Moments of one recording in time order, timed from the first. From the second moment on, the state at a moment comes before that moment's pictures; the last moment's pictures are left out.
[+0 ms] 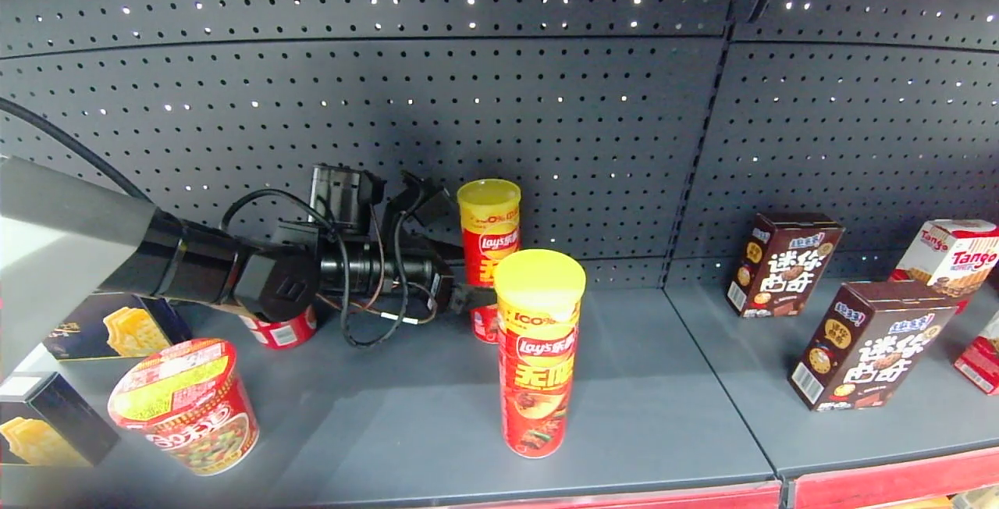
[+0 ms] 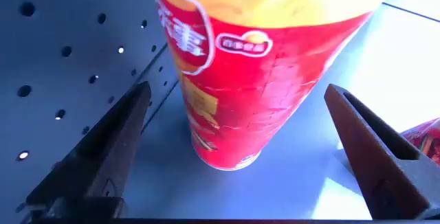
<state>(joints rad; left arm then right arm) -0.30 2.07 -1.25 -0.34 -0.67 0.26 -0.01 0.00 0.00 0.01 0.01 0.00</state>
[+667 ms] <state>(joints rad) -0.21 1.93 -1.15 -0.34 -0.67 0.29 -0.01 0.00 0.00 0.01 0.01 0.00</state>
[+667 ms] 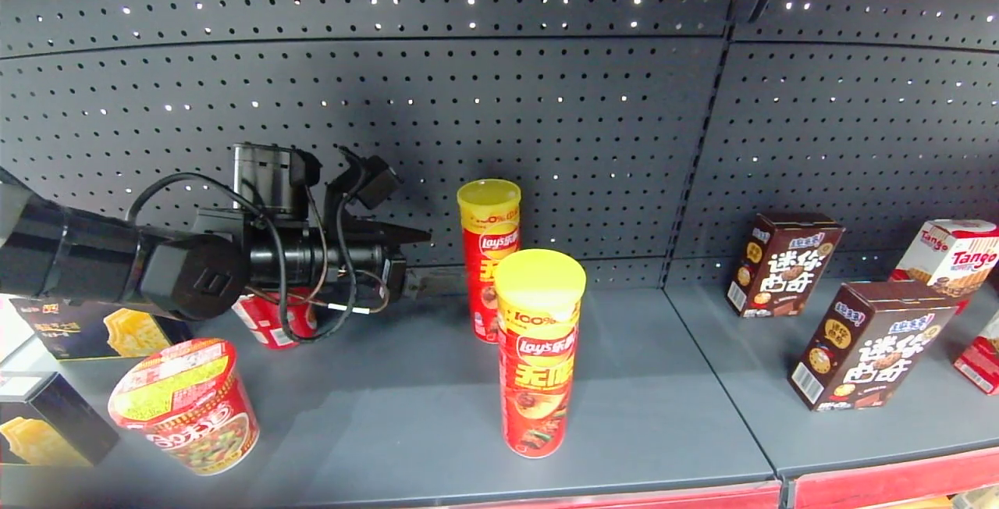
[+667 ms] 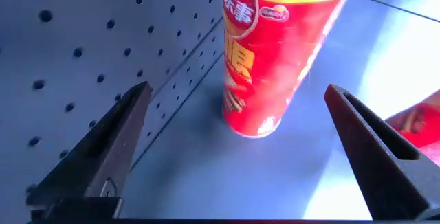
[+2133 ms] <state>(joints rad) -0.22 1.93 -1.09 -0.34 -0.84 0.32 -0.01 0.00 0.00 0.01 0.01 0.00</state>
